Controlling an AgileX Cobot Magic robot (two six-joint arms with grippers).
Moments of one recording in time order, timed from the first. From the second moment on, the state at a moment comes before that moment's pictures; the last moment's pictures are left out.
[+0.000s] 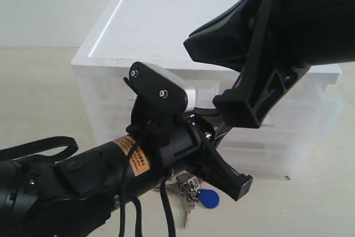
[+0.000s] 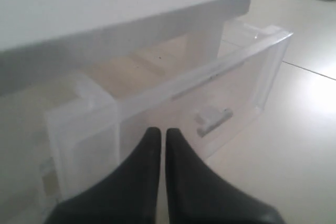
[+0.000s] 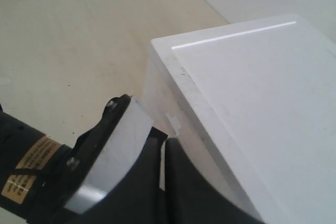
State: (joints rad) left arm -1.07 1.67 -0.65 -0.30 -0.74 0.13; right arm 0.84 1.02 -0.94 0.28 0.49 -0.50
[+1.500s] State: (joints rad) left arm -1.19 1.71 -0.64 -0.47 -0.76 0.31; right arm 0.84 0.96 -0.94 0.27 0.51 -0.49
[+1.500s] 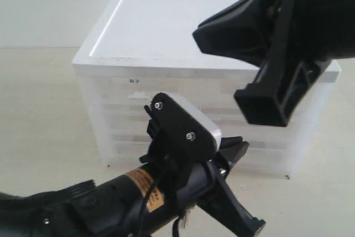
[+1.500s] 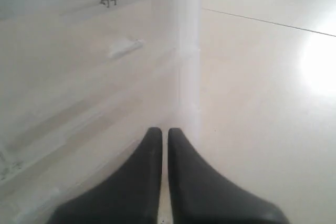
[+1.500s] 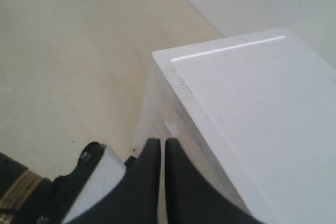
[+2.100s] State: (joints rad) left arm -1.20 0.79 -0.31 -0.53 -0.59 0.39; right arm 0.84 0.26 -0.71 0.22 0.44 -0.52
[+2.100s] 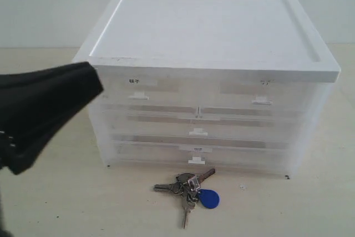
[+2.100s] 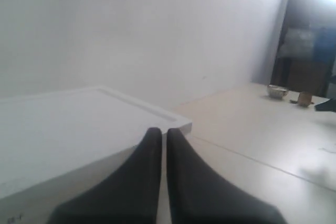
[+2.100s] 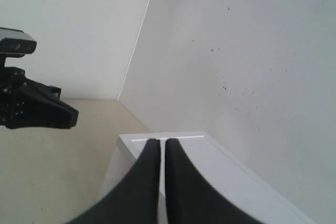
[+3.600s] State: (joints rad) left arm -1.20 0.15 -0.31 -0.53 -0.16 0.48; right arm 0.84 0.00 -0.59 0.15 0.60 -0.36
